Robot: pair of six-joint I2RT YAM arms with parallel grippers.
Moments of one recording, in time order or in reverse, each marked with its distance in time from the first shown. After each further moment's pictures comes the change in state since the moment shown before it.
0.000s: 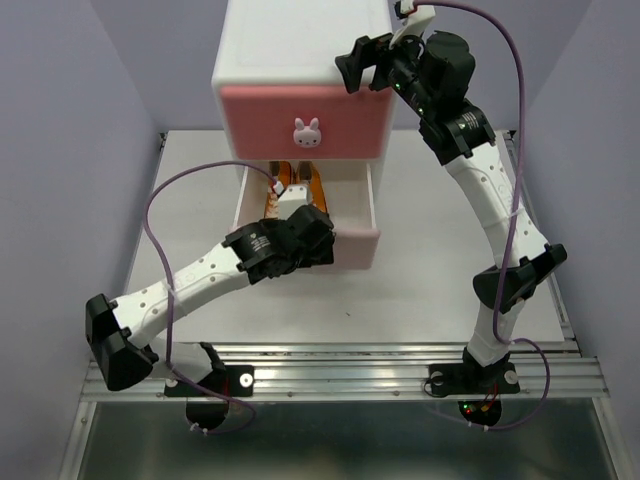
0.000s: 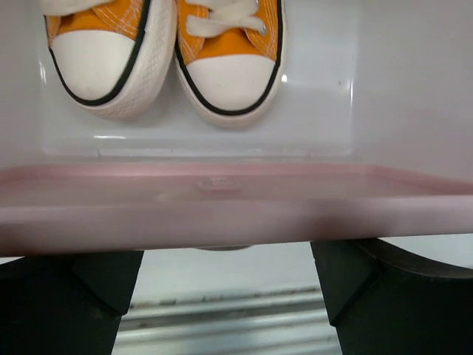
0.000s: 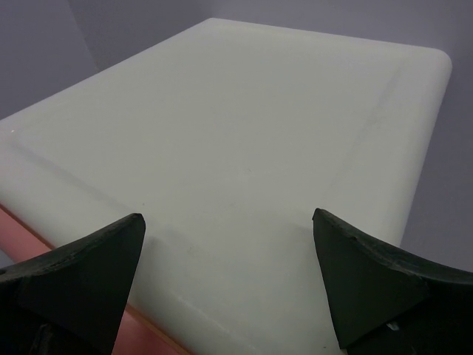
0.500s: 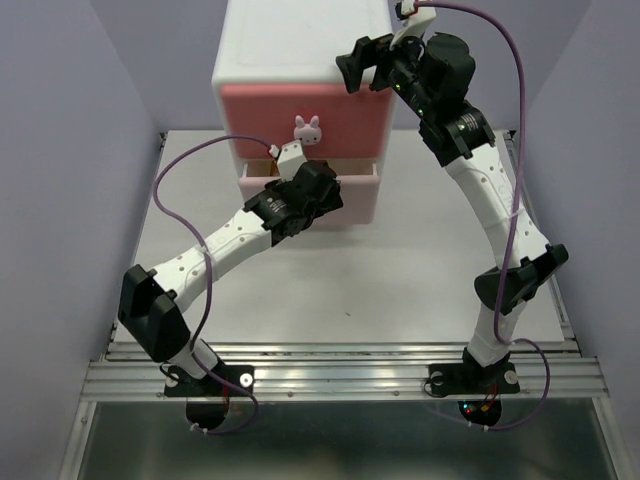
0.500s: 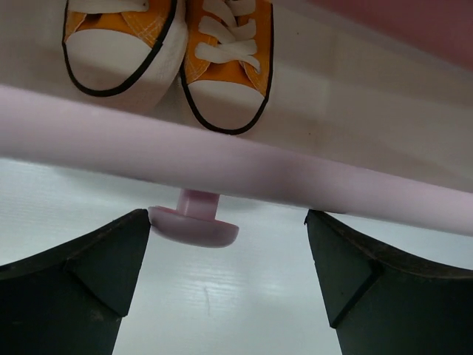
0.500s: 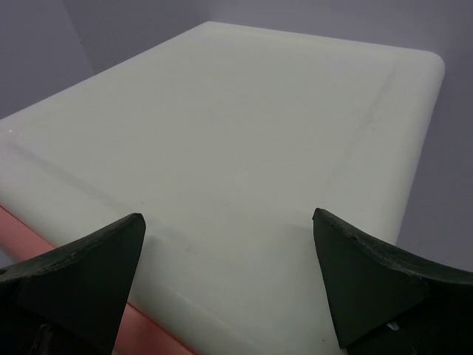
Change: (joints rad) left arm 0.229 0.227 0.138 0.355 -0.043 0.013; right arm 0.001 -0.010 -0.025 0.022 0.011 -0.005
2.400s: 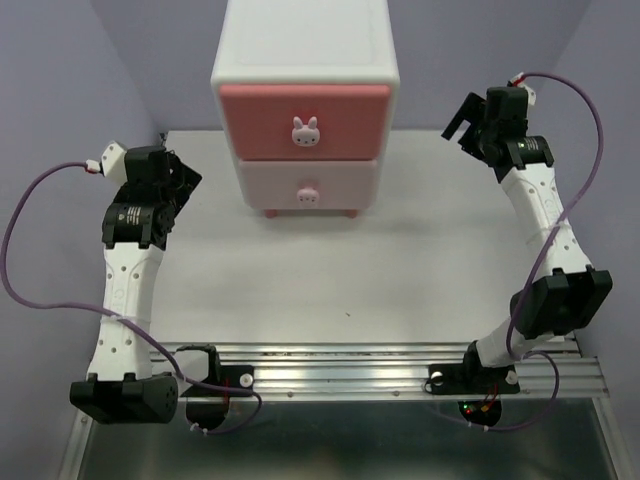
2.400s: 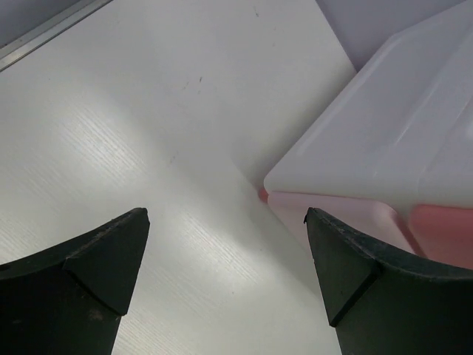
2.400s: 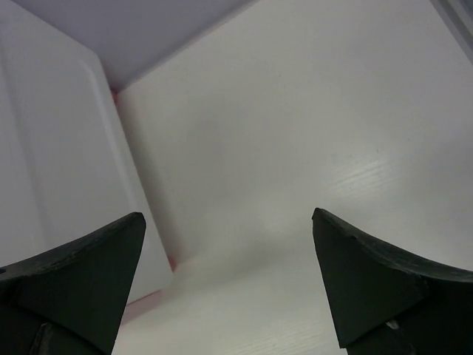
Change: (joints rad) left arm 0.747 -0.396 0.013 -0.294 0.171 -0.001; right arm -0.419 -0.232 -0.498 -0.368 0.280 0.483
